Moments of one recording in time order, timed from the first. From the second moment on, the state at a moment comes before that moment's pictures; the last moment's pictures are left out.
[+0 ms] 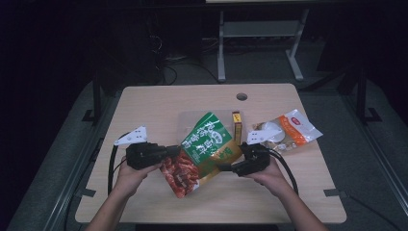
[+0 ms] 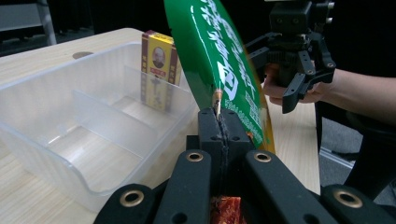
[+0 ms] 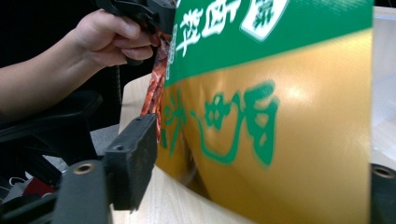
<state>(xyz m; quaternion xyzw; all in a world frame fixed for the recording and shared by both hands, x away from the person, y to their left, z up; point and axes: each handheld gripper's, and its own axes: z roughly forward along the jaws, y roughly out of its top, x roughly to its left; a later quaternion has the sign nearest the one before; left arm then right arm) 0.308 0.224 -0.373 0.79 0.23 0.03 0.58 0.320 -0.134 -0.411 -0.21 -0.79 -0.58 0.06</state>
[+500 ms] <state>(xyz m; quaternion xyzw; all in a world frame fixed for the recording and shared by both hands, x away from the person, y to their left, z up) 0.312 0.228 -0.382 0.77 0.24 0.03 0.58 0.314 -0.132 -0.408 -0.18 -0.79 -0.59 0.07</state>
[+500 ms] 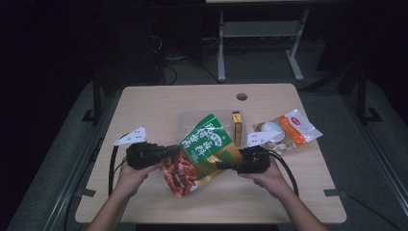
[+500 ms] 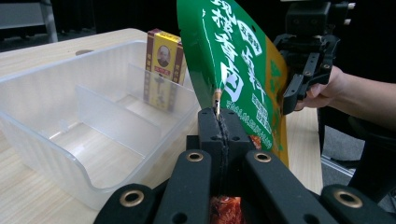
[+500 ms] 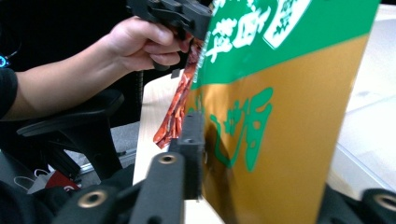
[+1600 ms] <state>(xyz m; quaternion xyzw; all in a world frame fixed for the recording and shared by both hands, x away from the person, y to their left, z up) 0.314 0.216 -0.403 0.82 0.23 0.04 0.52 0.290 -0.130 -0.372 -0.09 -0.82 -0.57 0.06</state>
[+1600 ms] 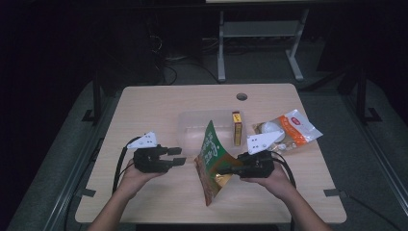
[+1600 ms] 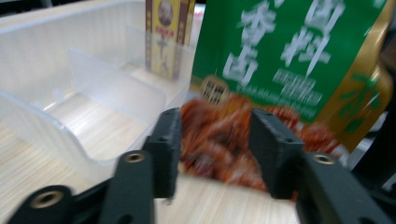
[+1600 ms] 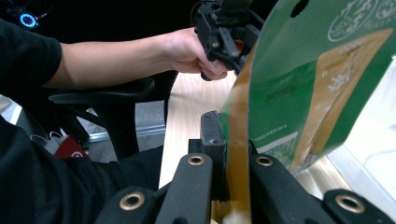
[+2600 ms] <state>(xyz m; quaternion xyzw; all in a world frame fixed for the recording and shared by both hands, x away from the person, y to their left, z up) 0.280 0.241 -0.444 0.86 0.24 0.06 0.43 0.304 -0.149 -0.334 -0.09 -0.82 -0.56 0.01</state>
